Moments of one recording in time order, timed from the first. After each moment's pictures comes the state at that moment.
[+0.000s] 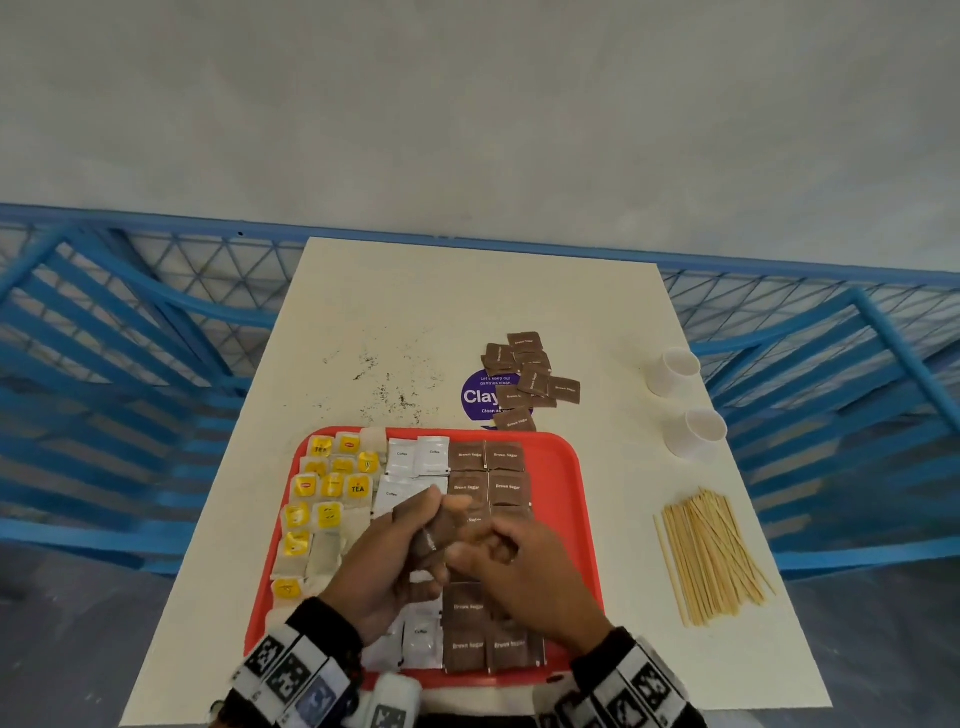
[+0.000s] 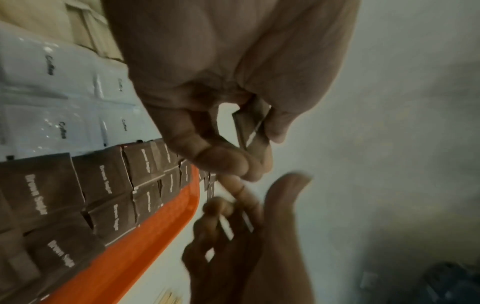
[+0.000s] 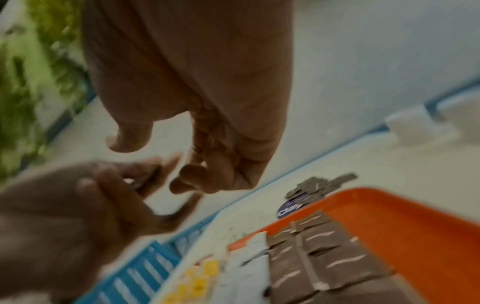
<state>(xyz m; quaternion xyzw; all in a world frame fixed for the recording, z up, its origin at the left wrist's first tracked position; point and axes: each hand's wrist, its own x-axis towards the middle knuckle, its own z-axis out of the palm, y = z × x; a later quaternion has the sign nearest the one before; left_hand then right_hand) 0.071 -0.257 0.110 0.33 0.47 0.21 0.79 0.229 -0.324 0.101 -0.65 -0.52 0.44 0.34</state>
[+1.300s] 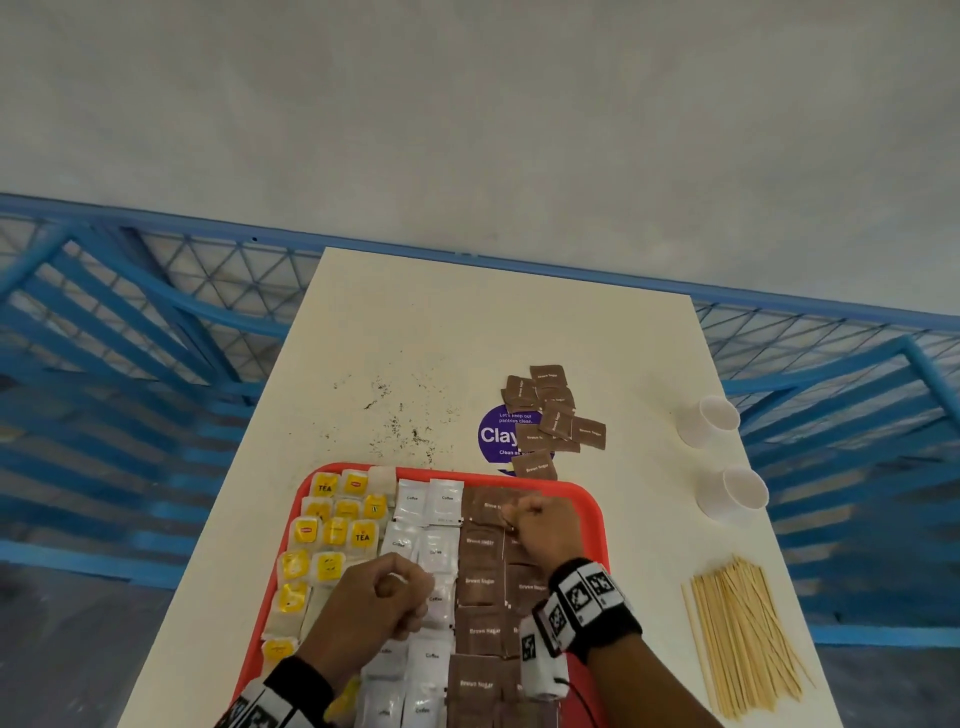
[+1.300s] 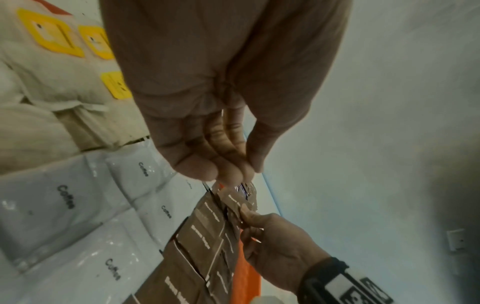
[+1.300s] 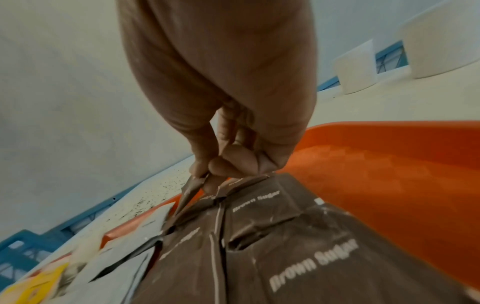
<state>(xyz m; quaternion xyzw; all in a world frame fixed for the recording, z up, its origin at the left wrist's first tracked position) 0.046 -0.216 0.055 0.46 0.56 0.17 0.67 0.283 -0.201 -0.006 -0.80 -0.29 0.42 0.30</state>
